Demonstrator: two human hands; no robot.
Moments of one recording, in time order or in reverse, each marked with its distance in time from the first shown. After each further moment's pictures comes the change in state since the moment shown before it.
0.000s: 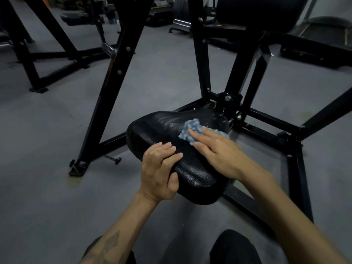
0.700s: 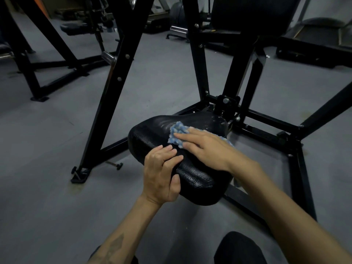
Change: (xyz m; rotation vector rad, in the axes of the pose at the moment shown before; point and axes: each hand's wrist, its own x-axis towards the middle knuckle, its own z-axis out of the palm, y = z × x) left_hand -0.002 -0.001 0.000 -0.003 -0.017 0.004; right_hand 0.020 -0.020 -0.002 0.030 -0.063 -0.074
